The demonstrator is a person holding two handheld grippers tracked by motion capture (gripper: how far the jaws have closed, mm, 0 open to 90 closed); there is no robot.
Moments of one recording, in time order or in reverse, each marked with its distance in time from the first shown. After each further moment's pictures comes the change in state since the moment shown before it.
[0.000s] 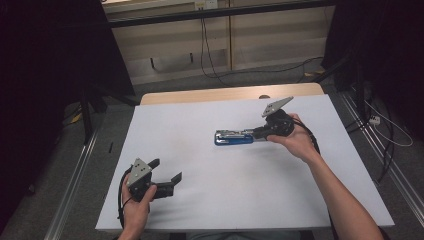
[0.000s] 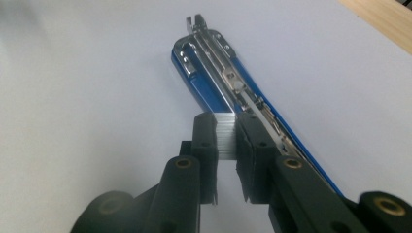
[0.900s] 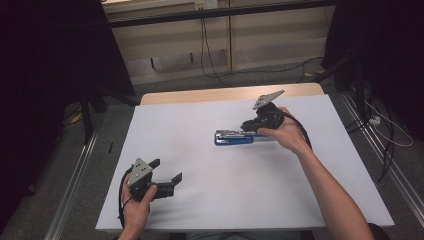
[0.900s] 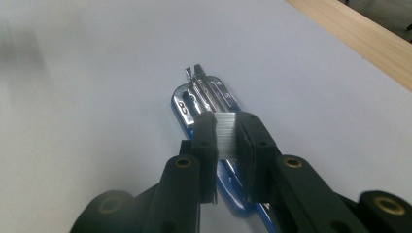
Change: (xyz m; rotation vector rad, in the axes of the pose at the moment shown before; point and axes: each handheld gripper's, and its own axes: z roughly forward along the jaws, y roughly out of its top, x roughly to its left) left arm 0.000 -0.001 0.002 0.006 -0.006 0.003; right arm -0.007 0.025 0.020 -0.070 0.031 0.005
